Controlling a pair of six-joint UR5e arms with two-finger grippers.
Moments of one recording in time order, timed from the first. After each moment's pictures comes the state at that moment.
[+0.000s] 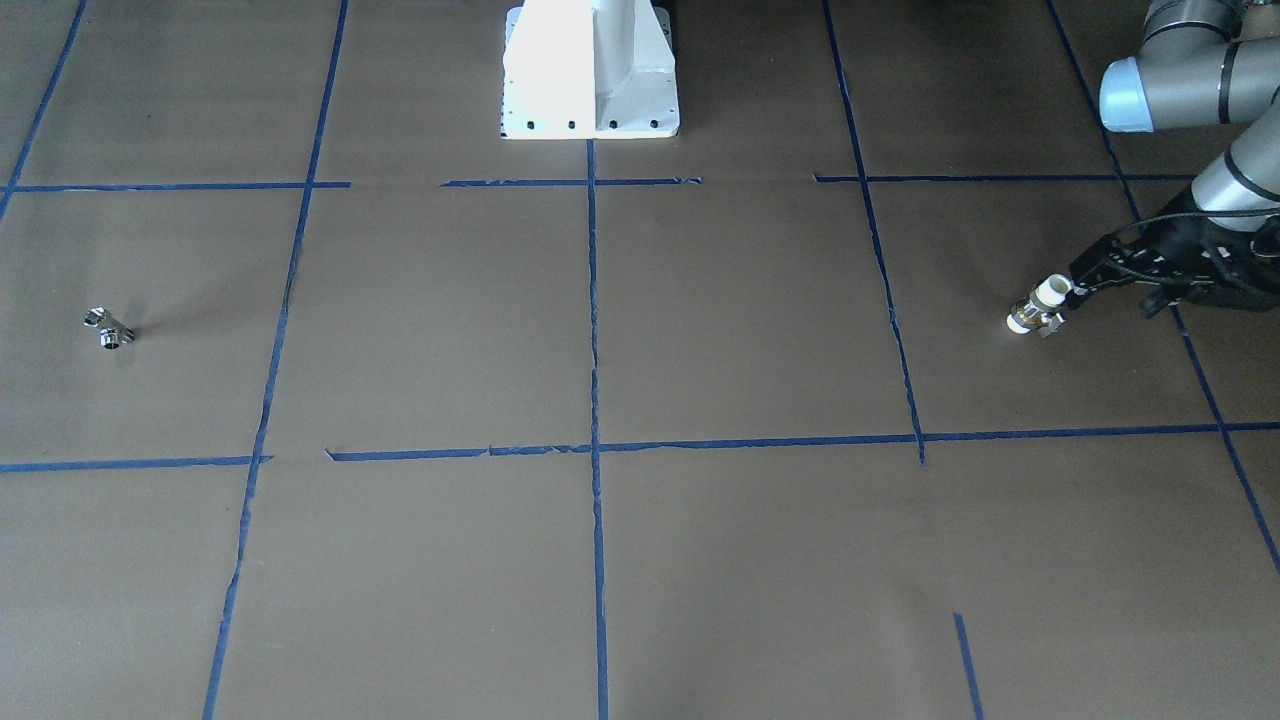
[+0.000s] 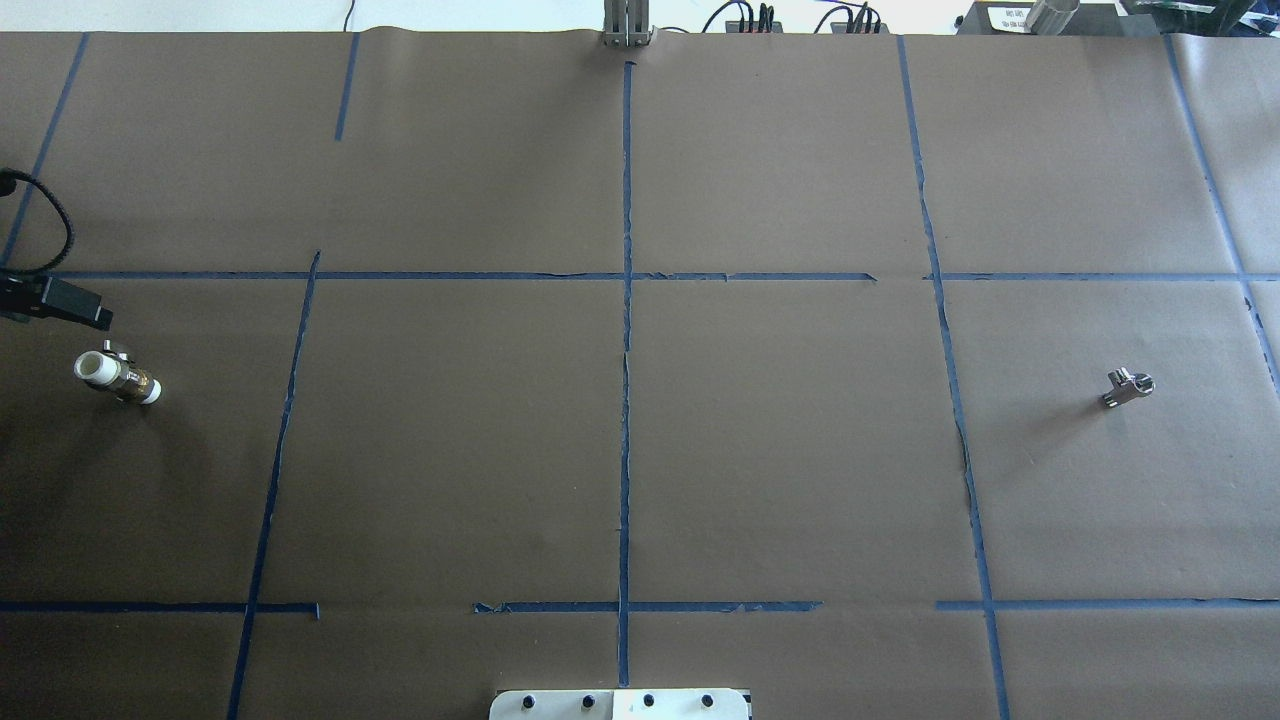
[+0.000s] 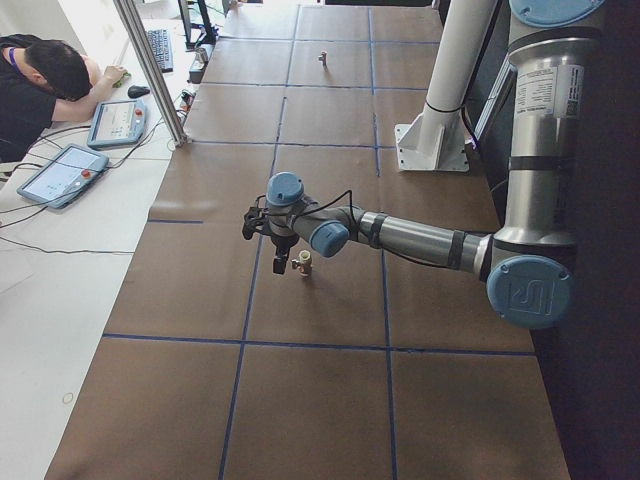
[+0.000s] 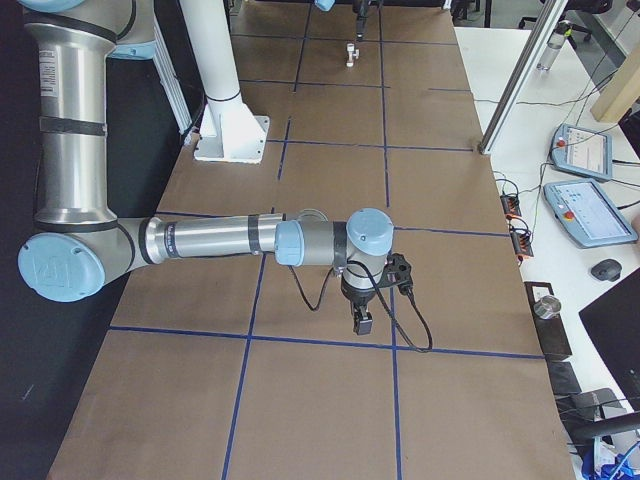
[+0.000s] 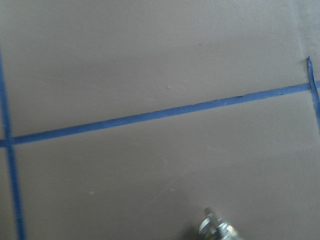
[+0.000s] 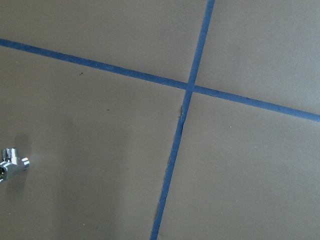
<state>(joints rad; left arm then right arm) -1.06 -1.54 -1.74 -2.06 -2.21 -0.67 1.52 -1.62 1.74 -1.65 2.30 -0.17</state>
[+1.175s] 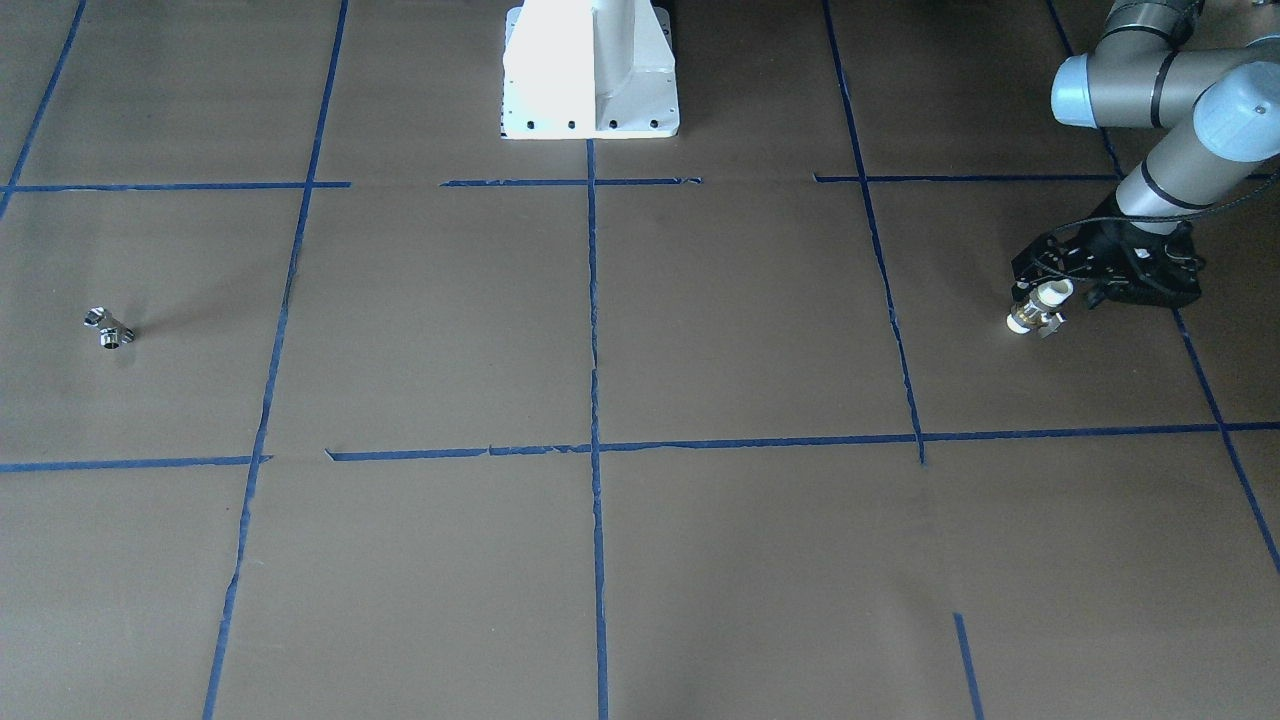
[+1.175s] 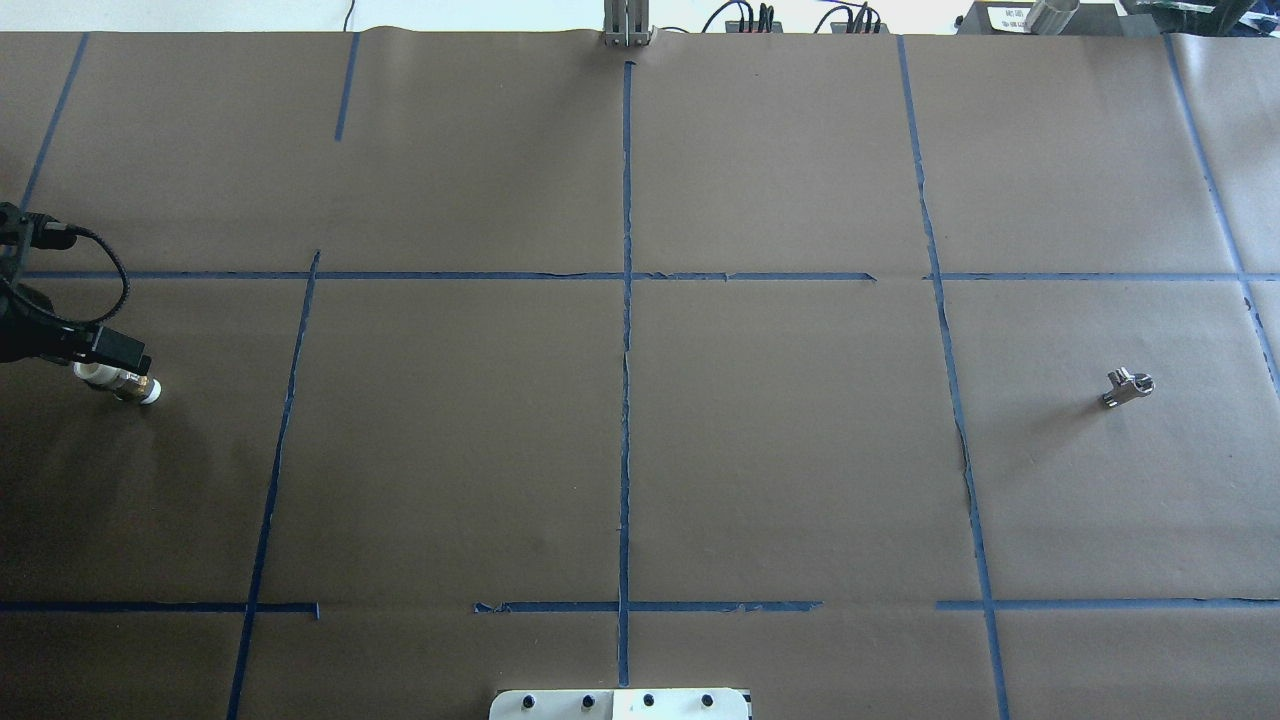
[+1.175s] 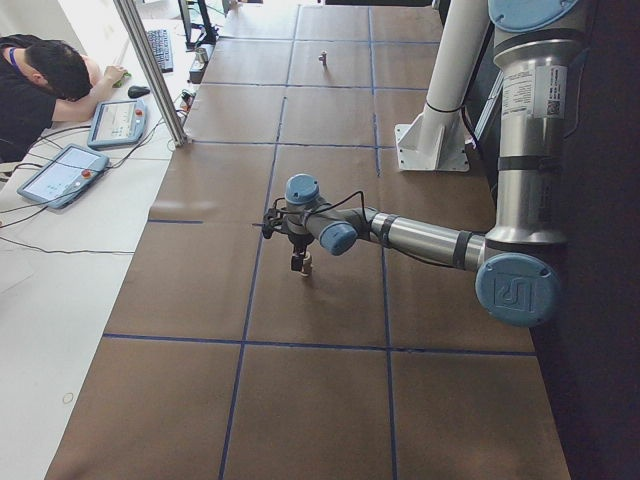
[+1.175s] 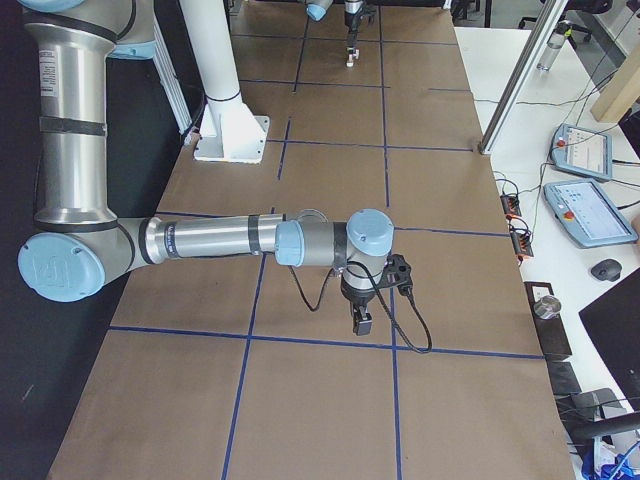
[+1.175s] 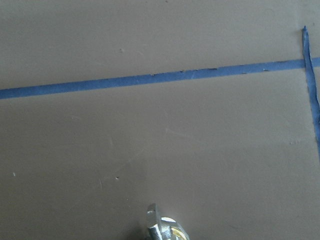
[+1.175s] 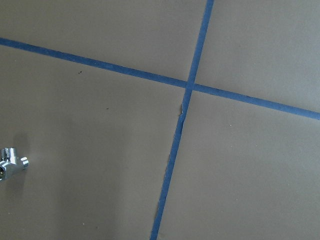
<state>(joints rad) -0.96 -1.52 -1.74 -2.07 -2.16 -0.71 1.52 -1.62 1.73 -1.65 2.30 -0.17</state>
